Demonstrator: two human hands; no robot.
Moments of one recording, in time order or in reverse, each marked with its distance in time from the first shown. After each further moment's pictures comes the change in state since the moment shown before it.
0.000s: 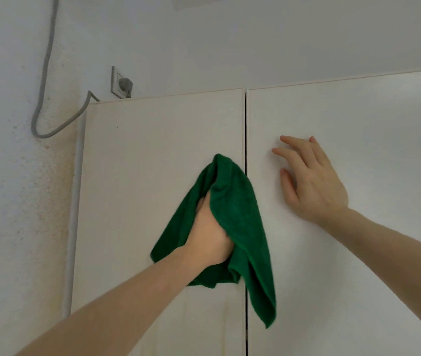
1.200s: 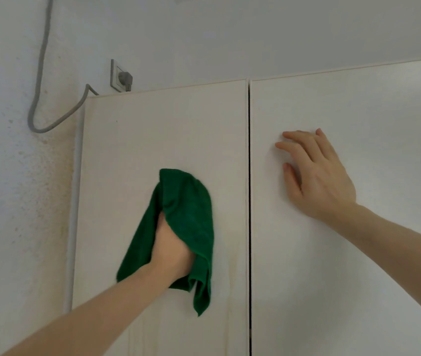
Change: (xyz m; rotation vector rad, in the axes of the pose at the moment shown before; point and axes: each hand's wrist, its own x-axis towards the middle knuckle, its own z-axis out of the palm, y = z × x) left_hand -0.016 -0.007 -0.062 -0.068 0.202 0.071; right_hand 0.001 0.003 0.006 -0.026 0.013 -0.016
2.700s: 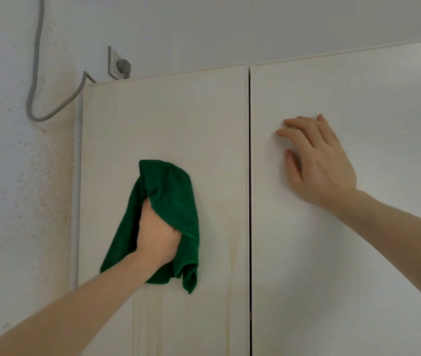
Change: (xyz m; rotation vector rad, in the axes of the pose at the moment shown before) left_hand 0.017 -0.001 -0.033 -0.167 0.059 0.015; right_hand -0.001 0.001 0.001 -0.010 0.016 -0.011
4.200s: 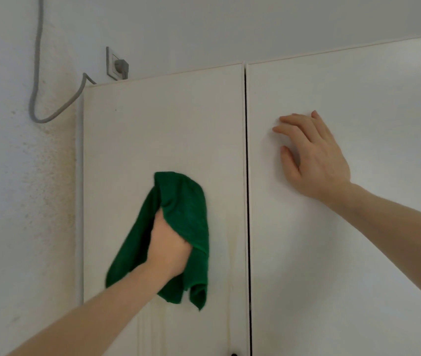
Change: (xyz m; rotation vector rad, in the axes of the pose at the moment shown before) left_hand -0.021 -0.021 -0.015 0.841 -0.227 0.379; right_hand 0.000 -0.002 -0.006 0.069 -0.008 0.035
